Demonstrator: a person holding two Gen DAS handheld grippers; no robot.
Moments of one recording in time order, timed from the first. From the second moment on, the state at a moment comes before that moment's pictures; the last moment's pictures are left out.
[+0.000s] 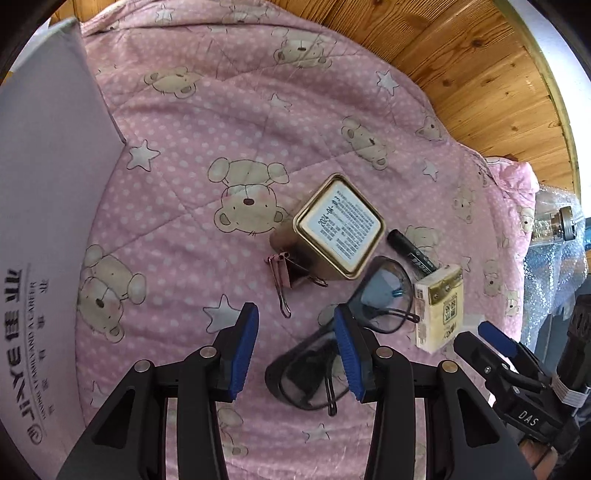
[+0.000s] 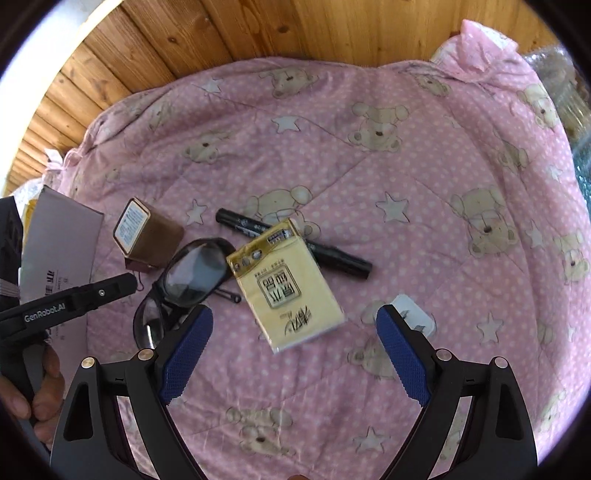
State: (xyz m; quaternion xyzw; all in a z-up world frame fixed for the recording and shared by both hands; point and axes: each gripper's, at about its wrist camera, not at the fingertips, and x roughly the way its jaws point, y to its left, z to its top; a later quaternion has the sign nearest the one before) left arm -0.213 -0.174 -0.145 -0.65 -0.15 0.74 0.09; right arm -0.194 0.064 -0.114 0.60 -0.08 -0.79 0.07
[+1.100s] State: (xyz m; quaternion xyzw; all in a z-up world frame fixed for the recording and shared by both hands) left arm -0.217 -0.192 -0.162 -0.65 -0.17 0.74 0.08; right arm -0.207 0.075 -0.155 0.61 -0.07 -0.79 0.04
